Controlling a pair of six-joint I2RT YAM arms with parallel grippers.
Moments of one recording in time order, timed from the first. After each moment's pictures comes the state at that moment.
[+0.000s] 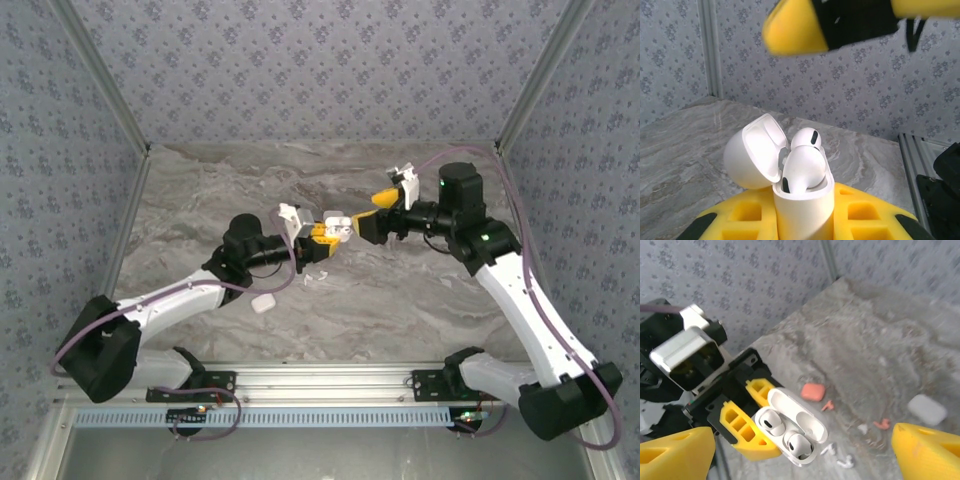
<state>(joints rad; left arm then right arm) -0.72 1.31 0.69 0.60 0.61 -0.11 0.36 1.12 1.15 -0.48 -0.74 0.10</state>
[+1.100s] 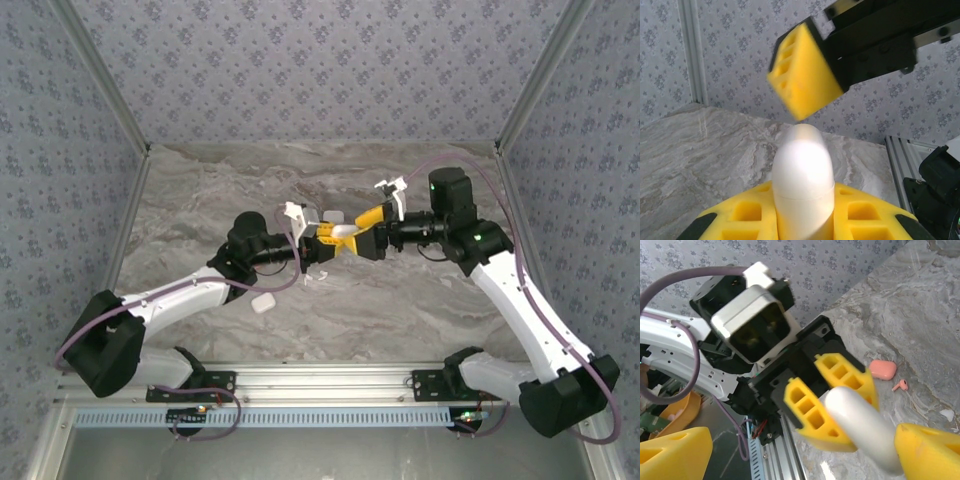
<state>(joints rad) -0.73 1.33 0.73 0.60 0.64 -0.12 0.40 1.10 1.13 -0.54 -0.94 0.13</state>
